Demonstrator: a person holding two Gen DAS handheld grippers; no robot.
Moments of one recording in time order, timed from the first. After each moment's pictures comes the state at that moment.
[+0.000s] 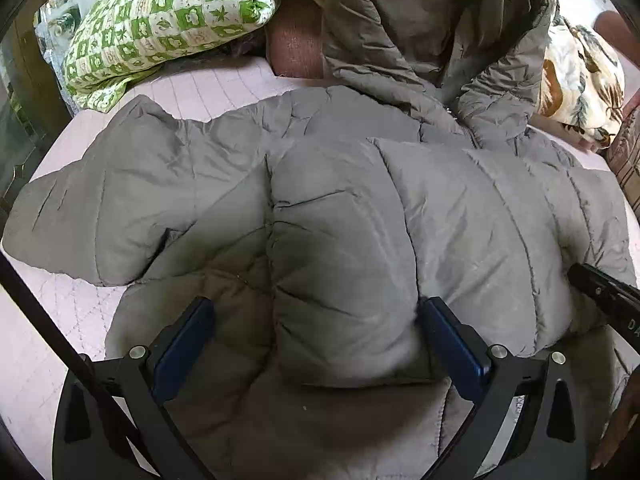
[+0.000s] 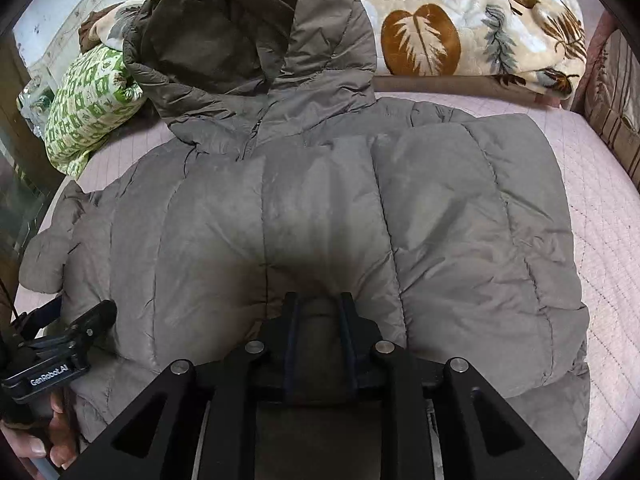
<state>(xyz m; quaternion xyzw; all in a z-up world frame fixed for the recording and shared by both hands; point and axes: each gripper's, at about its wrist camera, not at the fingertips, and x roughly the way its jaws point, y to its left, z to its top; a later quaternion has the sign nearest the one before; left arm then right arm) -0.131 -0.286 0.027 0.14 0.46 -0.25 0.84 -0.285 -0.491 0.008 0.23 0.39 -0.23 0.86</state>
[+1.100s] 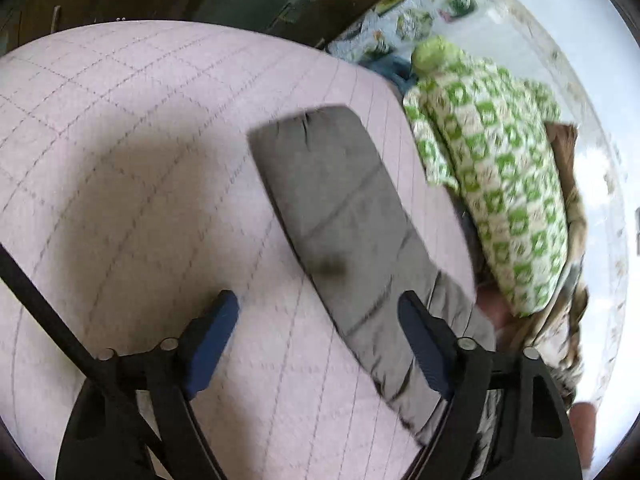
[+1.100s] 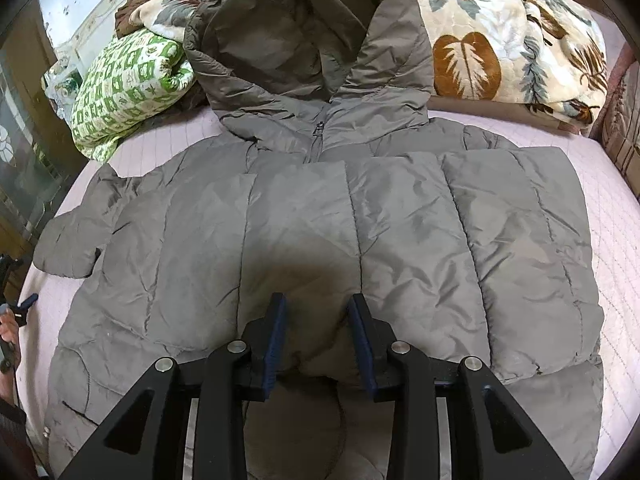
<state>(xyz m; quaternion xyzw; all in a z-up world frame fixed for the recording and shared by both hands) 0.048 0.119 0.008 -0.38 0.44 -0.07 0.81 -0.266 -0.444 0.023 0.20 0.39 -0.20 0.88</state>
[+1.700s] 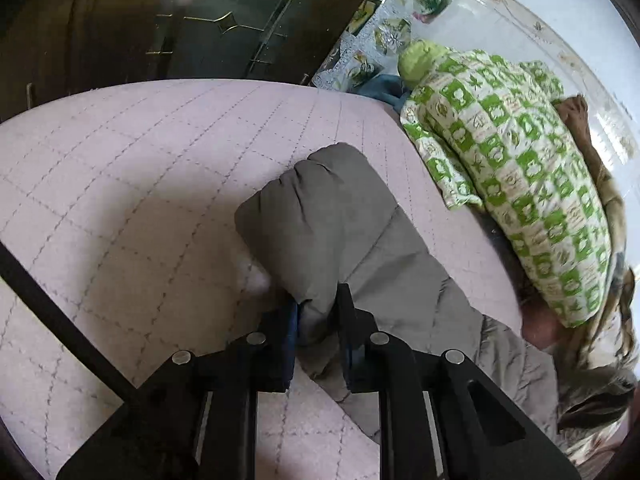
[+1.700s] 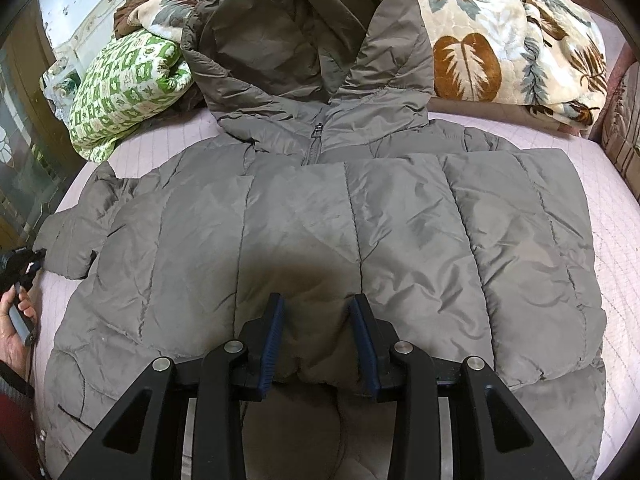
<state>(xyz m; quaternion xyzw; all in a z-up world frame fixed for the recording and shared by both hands) 0.101 0.087 0.001 -0.28 0.39 -0.03 0.88 -0.262 -0.444 0.021 0.20 0.39 -0.21 0.88</state>
